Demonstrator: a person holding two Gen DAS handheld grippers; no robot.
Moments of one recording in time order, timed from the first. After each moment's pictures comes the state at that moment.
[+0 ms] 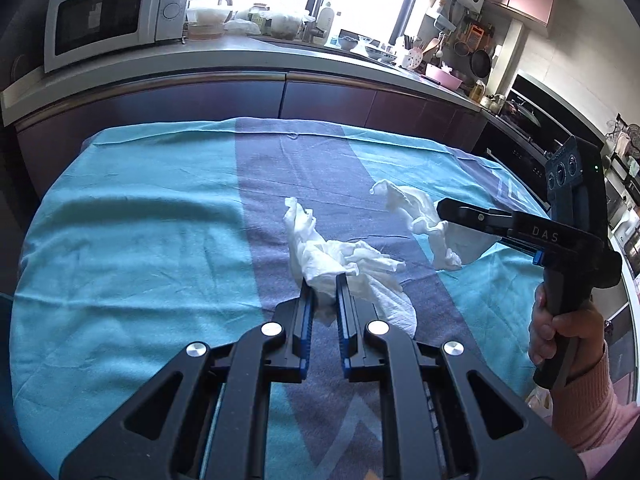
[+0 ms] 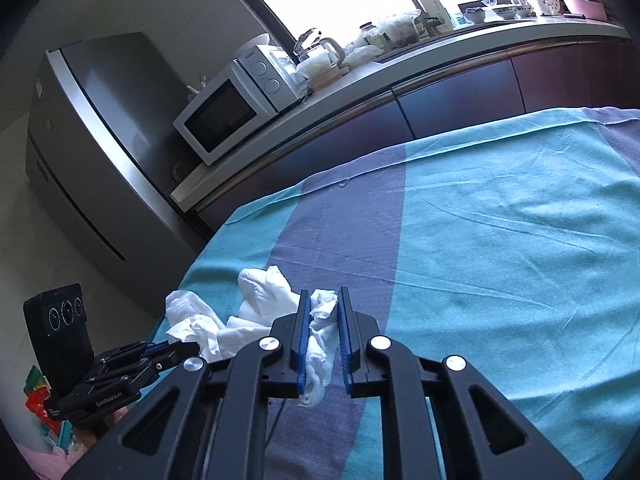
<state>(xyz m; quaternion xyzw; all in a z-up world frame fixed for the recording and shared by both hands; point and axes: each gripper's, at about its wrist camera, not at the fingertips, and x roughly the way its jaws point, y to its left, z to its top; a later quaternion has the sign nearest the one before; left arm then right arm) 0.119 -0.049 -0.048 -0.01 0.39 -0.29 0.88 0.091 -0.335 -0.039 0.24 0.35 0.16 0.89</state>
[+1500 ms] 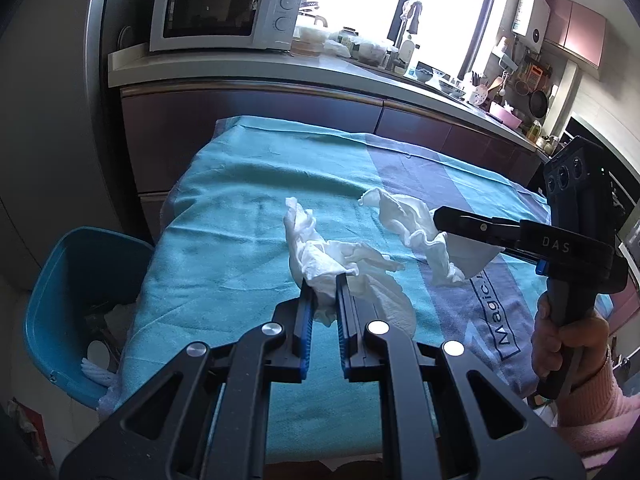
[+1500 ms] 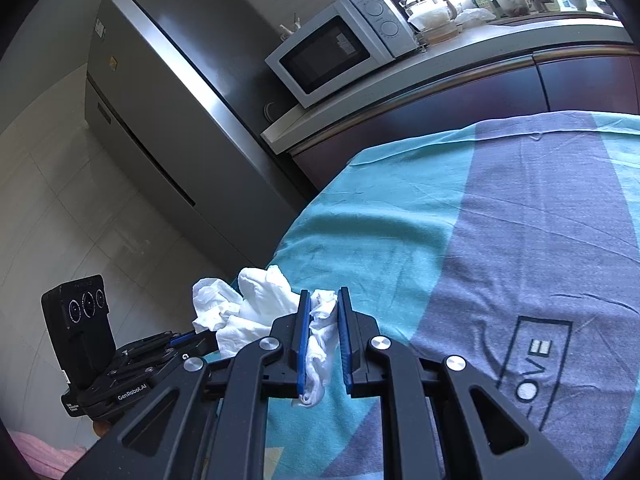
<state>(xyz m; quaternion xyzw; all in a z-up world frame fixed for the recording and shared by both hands) 0.074 0.108 -0.033 -0.05 0.37 -0.18 0.91 0.114 -0.178 -0.037 0.21 0.37 0.30 0.85</state>
